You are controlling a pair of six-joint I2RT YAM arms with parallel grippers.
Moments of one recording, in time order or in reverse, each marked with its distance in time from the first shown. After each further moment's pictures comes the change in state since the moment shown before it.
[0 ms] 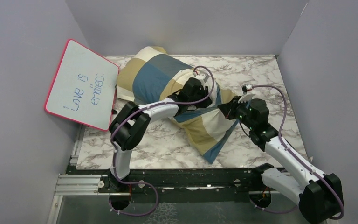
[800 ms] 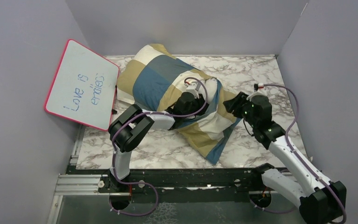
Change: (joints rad) left arm -0.026 0.035 -0.324 0.489 -0.050 -0.180; right arm -0.001 -0.074 0.059 -0.271 0.208 0.217
